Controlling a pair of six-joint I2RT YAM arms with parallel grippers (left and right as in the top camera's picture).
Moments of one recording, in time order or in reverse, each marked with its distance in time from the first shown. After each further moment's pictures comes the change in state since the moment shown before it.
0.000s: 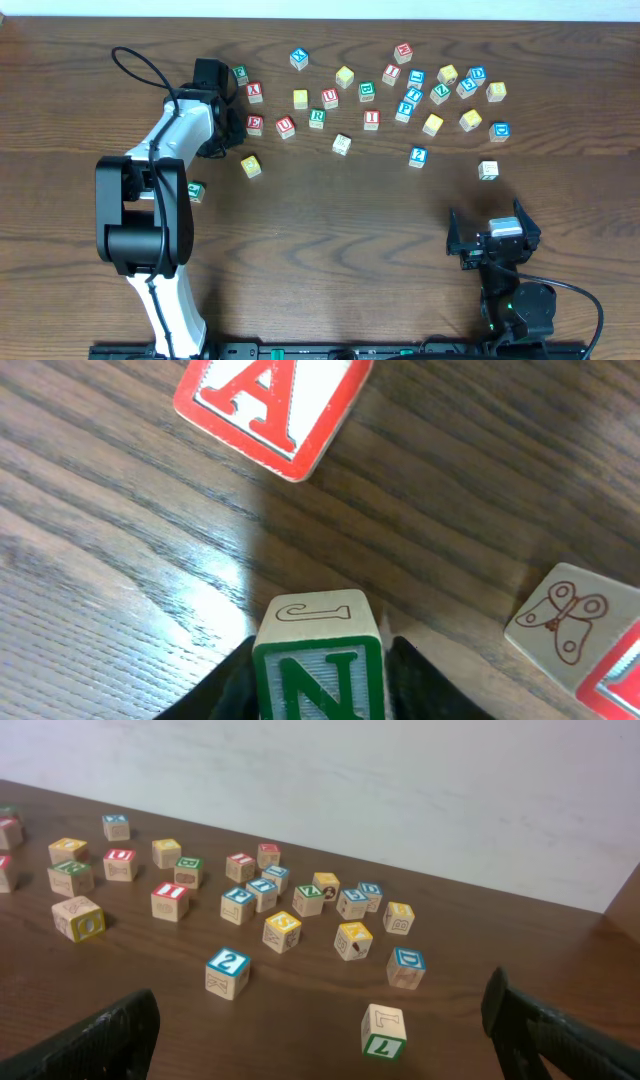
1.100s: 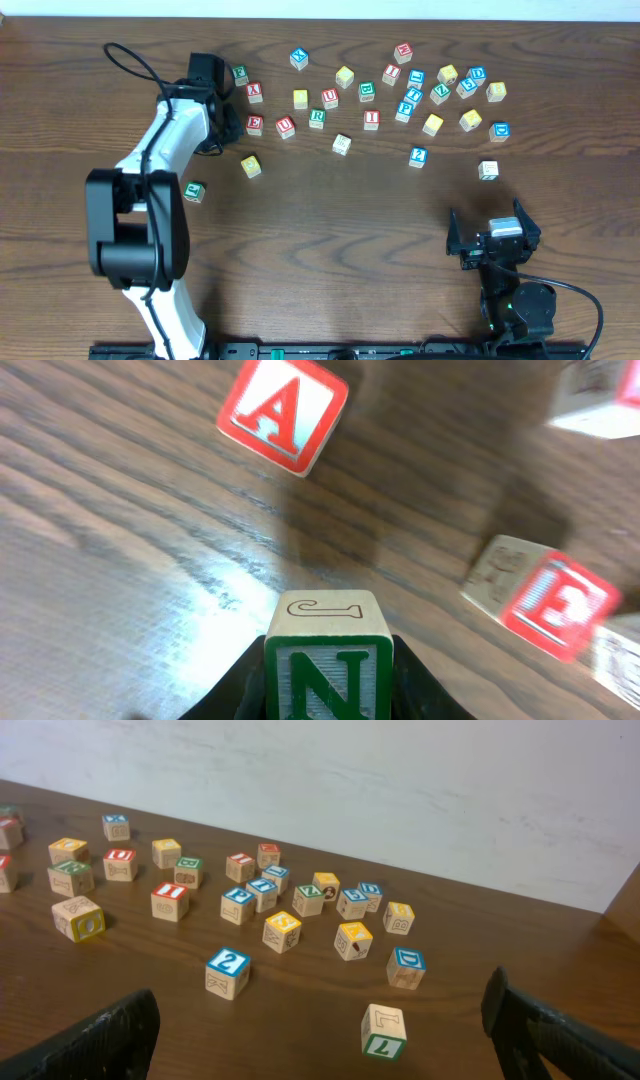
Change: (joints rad) left arm 0.000 -0.093 0.000 -0.046 0.003 0.031; right arm 0.000 0.000 0.000 0.000 0.000 0.000
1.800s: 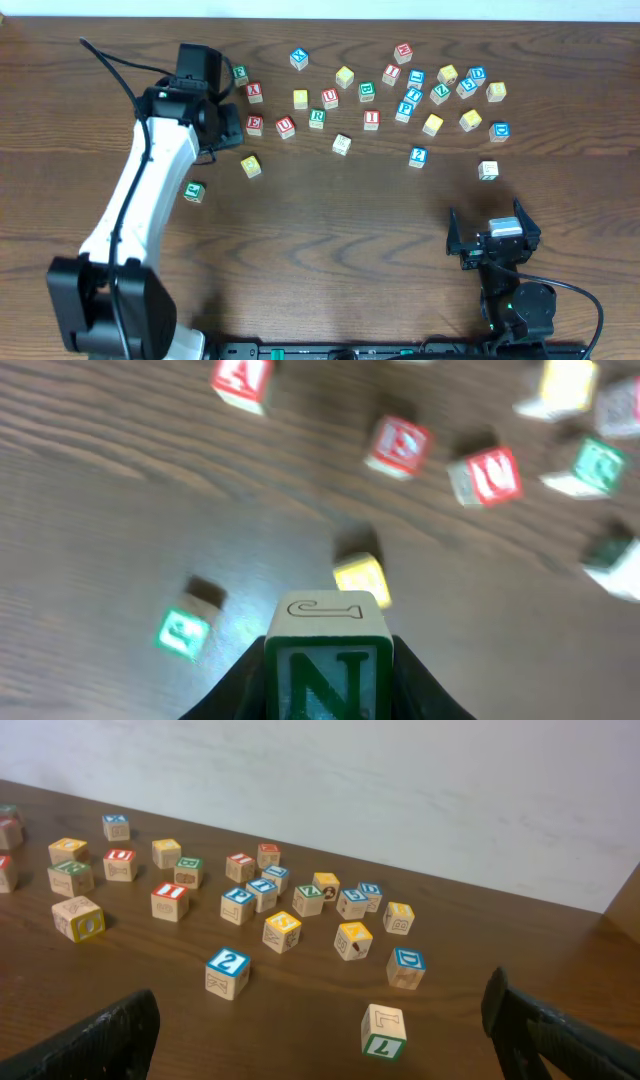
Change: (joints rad) left arm -0.082 -0.321 0.000 -0.257 0.037 0.118; right arm 0.000 0.000 0.000 0.000 0.000 0.000
